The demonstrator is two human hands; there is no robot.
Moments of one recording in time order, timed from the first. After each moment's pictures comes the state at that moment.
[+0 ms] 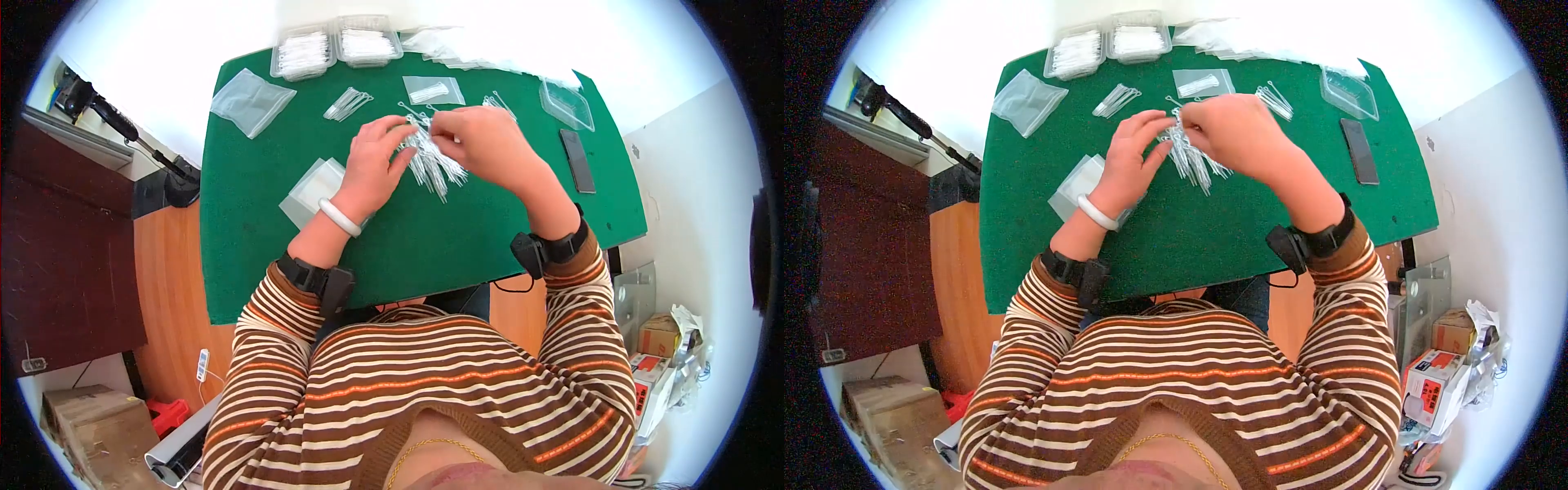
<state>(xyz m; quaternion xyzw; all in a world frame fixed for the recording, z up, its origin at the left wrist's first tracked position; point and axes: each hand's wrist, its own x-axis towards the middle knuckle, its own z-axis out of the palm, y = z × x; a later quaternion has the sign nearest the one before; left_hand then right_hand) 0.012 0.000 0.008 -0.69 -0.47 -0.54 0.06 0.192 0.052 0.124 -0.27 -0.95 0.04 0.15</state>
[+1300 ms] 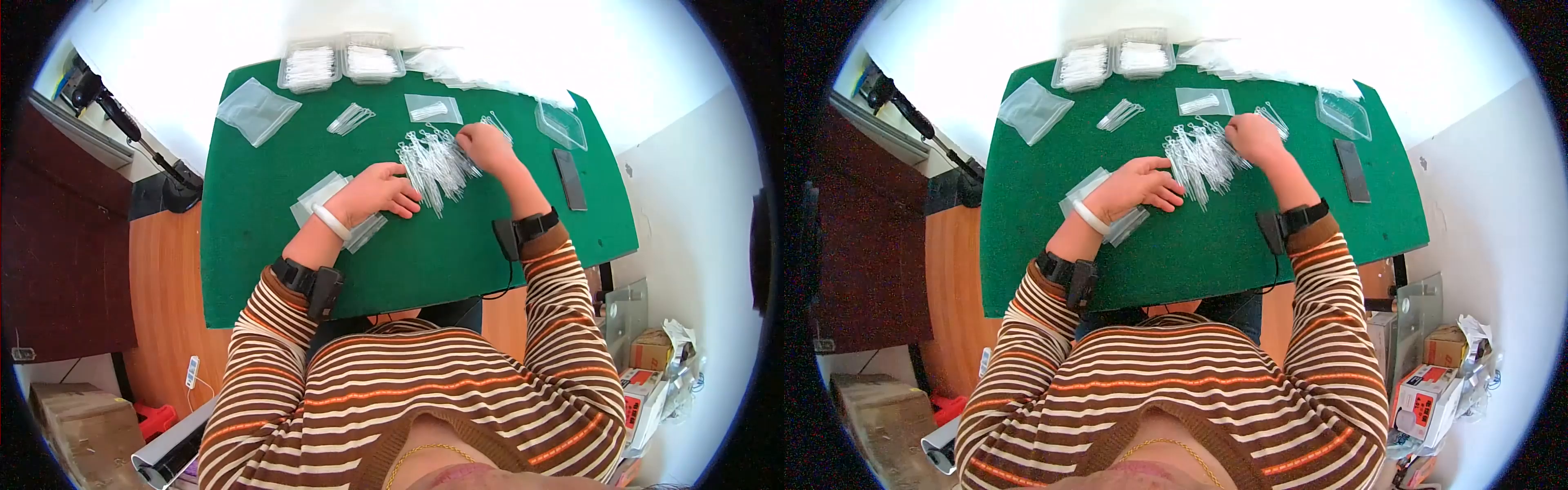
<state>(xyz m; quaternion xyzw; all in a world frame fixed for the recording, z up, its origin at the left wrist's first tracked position) 0.001 -0.009 0.014 -0.41 -0.42 -0.39 -0.71 0.229 0.158 0.022 -0.49 -0.87 0.07 0.09</state>
